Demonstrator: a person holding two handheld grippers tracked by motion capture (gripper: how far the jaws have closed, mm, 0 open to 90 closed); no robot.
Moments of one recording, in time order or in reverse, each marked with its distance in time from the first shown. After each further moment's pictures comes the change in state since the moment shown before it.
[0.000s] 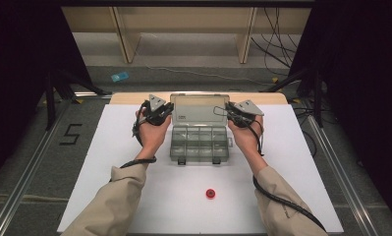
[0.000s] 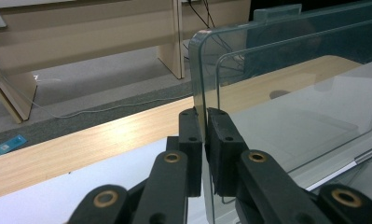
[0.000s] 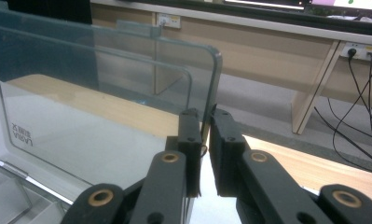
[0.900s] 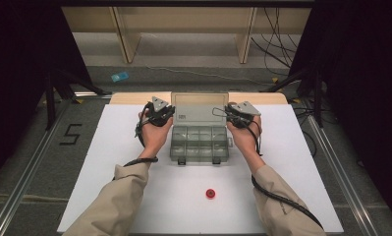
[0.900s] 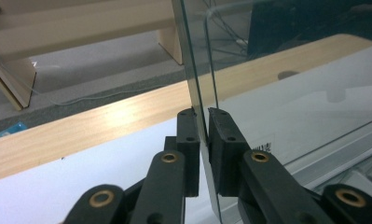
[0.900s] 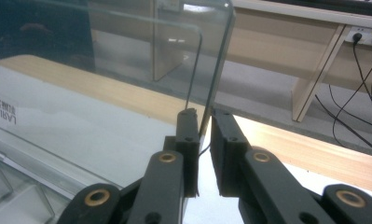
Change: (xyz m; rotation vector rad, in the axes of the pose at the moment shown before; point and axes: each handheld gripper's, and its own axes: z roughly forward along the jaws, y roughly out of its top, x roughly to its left) left arm 0.001 -0.013 0.017 0.069 0.013 0.005; right arm -0.002 -0.014 0.013 0.067 0.003 0.007
